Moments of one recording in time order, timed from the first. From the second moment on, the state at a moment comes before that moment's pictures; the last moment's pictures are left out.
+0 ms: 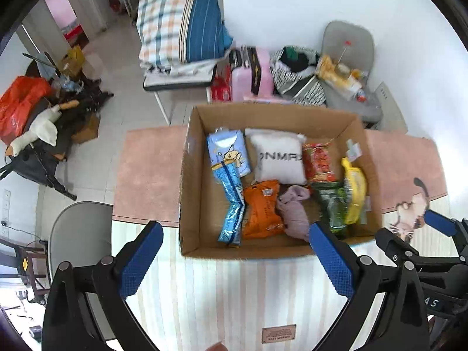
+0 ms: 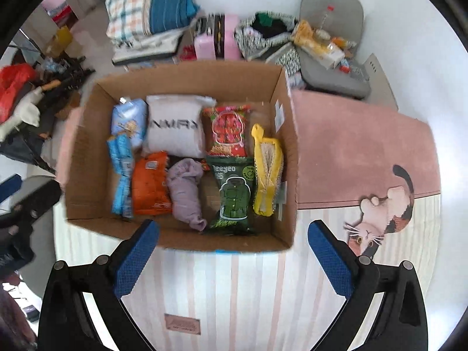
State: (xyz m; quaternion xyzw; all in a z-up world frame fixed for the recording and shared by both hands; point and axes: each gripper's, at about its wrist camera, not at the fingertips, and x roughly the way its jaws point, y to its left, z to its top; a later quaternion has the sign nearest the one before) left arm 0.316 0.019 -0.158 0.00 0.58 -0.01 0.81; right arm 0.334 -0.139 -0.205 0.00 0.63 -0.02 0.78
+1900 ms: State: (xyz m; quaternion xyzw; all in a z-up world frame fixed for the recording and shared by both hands) left arm 0.127 0.014 0.042 -0.02 0.42 0.00 0.91; right arm 0.116 -0.145 0.069 0.00 0.41 -0.02 0.91
